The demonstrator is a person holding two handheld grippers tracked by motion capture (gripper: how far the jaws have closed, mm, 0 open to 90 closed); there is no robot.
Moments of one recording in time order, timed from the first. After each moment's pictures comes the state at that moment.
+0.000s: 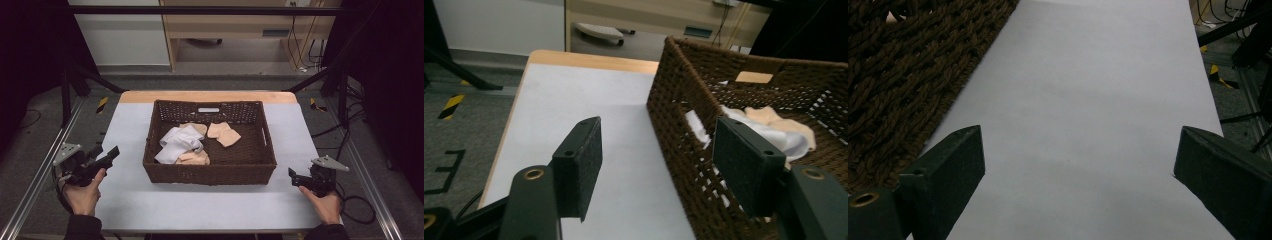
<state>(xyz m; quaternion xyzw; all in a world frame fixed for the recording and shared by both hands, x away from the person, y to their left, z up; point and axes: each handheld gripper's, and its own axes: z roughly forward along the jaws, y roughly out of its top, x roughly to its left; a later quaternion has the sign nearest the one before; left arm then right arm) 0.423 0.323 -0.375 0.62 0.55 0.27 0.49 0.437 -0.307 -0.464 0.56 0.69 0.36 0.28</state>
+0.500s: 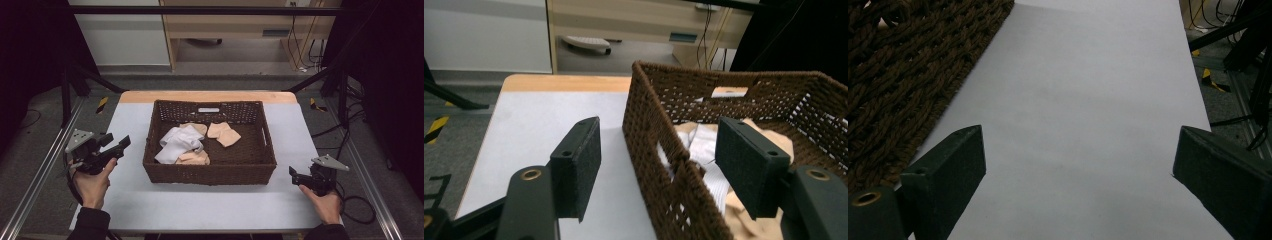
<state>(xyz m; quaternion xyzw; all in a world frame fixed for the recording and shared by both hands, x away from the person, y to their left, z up) 0.441 0.294 -0.351 0.63 0.53 0.28 0.50 0.439 -0.307 -0.463 0.56 0.69 0.36 0.30</state>
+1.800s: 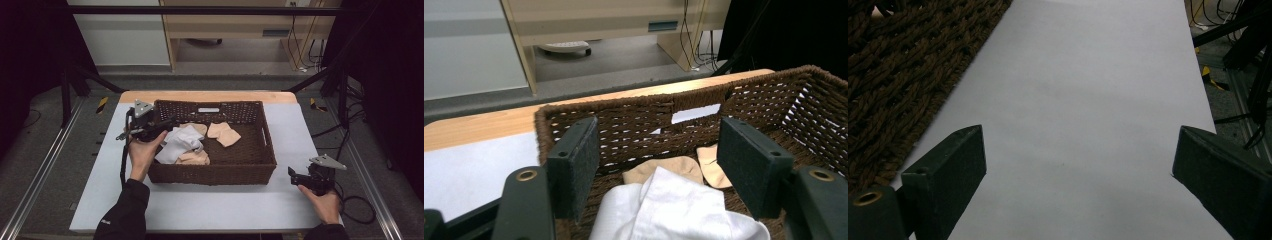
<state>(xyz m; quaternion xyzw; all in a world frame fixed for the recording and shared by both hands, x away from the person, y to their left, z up) 0.532 0.181 -0.348 0.69 0.47 0.29 0.47 0.442 -0.305 -0.465 0.55 0.70 0.35 0.29</state>
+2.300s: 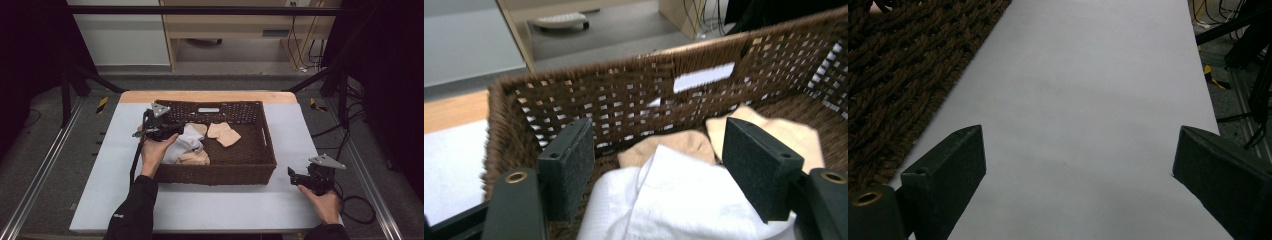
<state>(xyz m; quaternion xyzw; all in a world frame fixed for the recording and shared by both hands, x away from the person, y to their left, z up) 0.556 0.161 -0.382 0.73 0.47 0.28 0.41 0.443 -0.305 -0.465 0.55 0.70 0.34 0.29</state>
